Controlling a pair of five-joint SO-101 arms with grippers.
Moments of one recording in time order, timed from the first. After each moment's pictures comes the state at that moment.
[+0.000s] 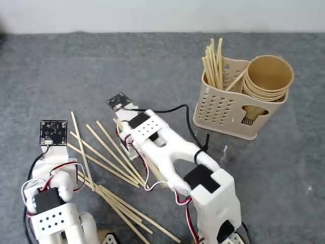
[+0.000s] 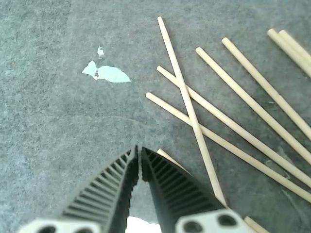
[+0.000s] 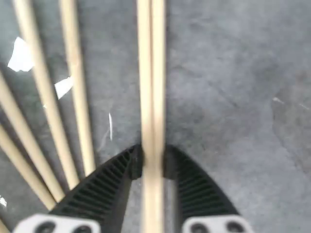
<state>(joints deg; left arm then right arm) -26.1 -72.7 77.4 60.8 -11.3 -42.8 25.4 3.5 62.7 -4.5</state>
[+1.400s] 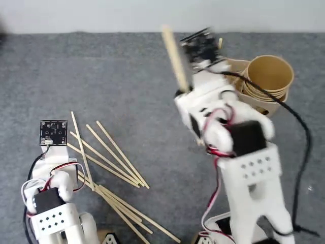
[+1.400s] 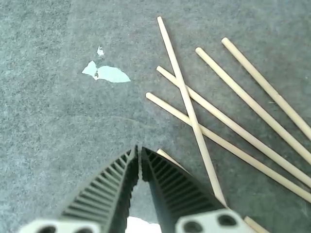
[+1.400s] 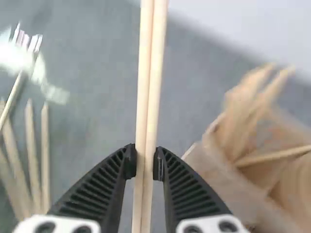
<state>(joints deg) -26.0 -72.7 77.4 60.8 -11.3 -18.5 -33.4 4.5 69.5 7.8</state>
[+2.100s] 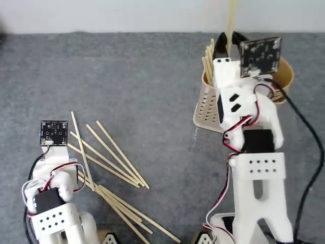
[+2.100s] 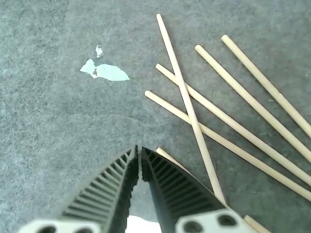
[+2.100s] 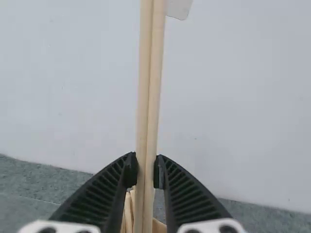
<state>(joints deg) -26.1 -72.7 77.9 60.6 -11.3 -5.4 -37.8 30.6 17.1 7.8</state>
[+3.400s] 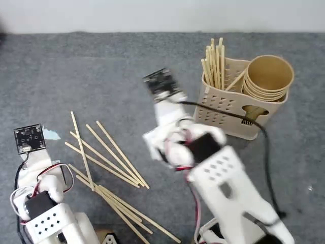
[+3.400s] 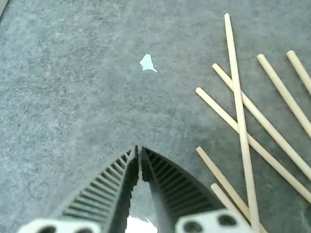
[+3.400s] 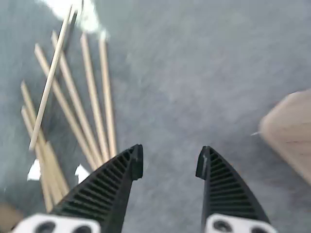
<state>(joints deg) -36.7 -72.7 77.8 59.3 -7.7 -38.6 -29.8 24.6 70.5 -6.0</state>
